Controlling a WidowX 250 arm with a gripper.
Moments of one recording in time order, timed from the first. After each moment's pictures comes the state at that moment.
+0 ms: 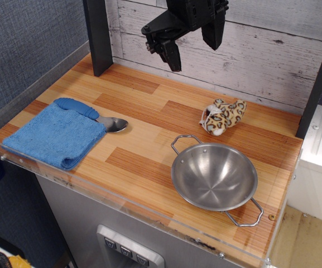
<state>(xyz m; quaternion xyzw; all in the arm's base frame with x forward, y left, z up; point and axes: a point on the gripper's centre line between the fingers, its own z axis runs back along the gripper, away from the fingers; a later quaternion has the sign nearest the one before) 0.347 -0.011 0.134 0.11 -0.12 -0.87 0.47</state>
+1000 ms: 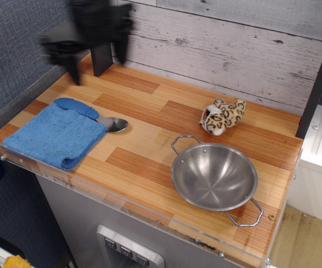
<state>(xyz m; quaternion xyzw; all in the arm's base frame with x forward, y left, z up) 0.261 0.099 0.136 0.12 0.00 -0.84 0.53</state>
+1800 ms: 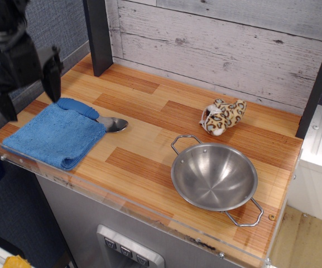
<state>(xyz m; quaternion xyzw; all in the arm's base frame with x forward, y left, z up) 0.222 0.161 0.077 0.07 0.03 -0.82 0.56</state>
